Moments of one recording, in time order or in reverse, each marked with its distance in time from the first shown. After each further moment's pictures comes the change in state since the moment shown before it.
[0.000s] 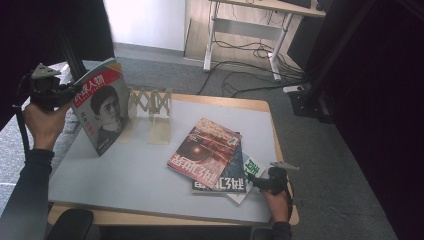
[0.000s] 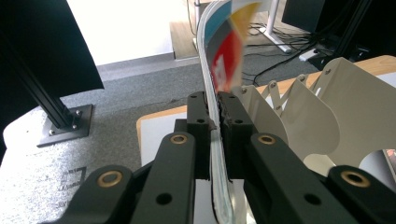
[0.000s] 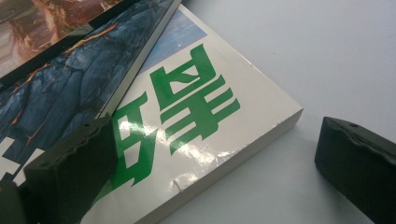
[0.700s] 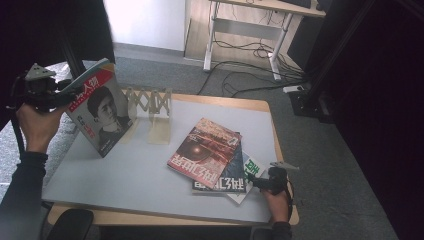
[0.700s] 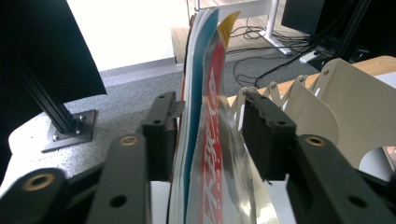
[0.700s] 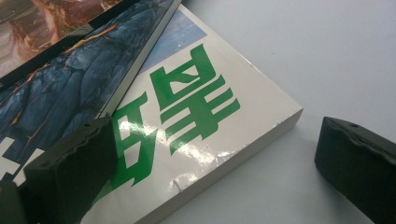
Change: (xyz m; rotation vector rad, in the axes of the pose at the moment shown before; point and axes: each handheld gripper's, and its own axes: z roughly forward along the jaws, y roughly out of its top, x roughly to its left) left arm 0.001 -0.001 -0.010 -0.017 0.003 0.022; right arm 0.000 0.000 0.000 0.001 0.000 0.001
